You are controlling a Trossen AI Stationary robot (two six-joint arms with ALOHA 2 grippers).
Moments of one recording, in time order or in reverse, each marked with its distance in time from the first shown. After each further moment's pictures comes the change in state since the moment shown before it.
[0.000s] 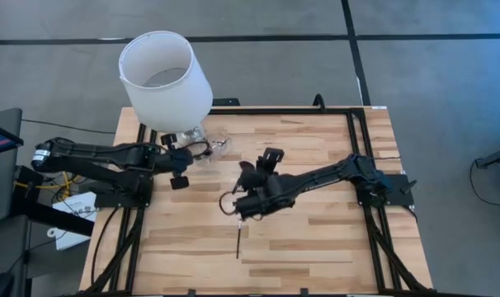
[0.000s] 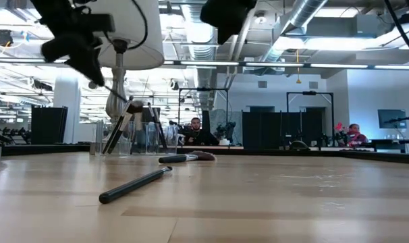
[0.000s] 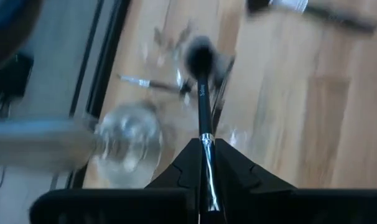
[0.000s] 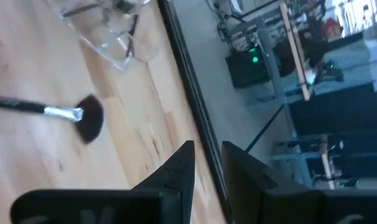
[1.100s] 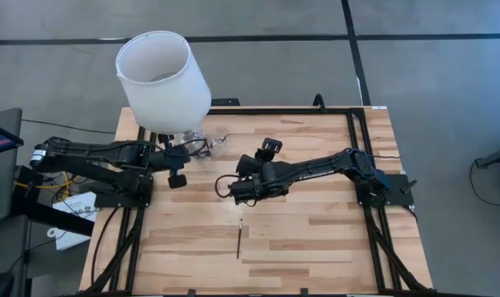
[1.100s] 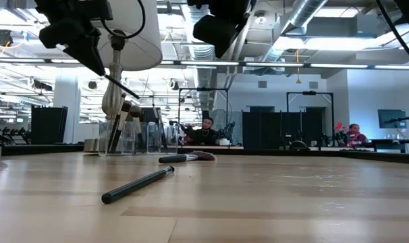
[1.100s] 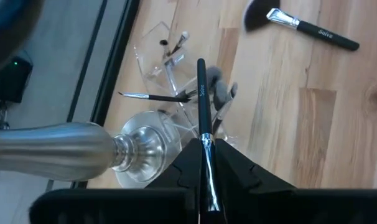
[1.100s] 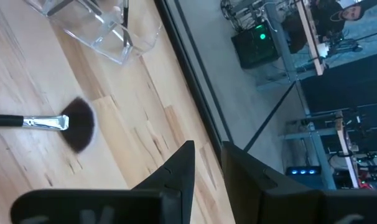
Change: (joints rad) left arm -0.013 -0.039 0.054 -0.048 0.000 -0.006; right arm -0.087 0.011 -0.009 0.058 -0.061 0.000
